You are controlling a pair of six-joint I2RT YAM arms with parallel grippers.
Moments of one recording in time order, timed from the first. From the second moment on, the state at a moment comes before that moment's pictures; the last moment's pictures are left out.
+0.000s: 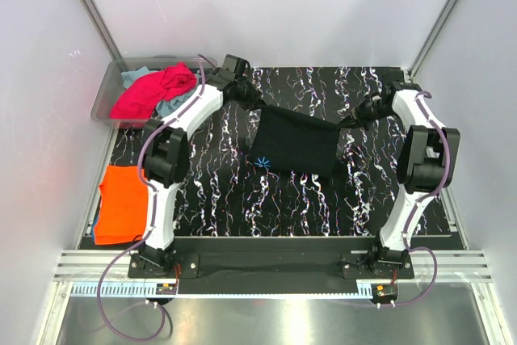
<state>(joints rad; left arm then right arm) -0.41 2.17 1.92 -0.58 0.26 -1.06 -0.11 1.97 1.59 -0.87 -0.65 0.77</state>
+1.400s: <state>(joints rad) -0.42 2.40 1.77 -0.04 0.52 -0.90 -0.14 2.41 1.60 -0.10 -0.98 0.84</state>
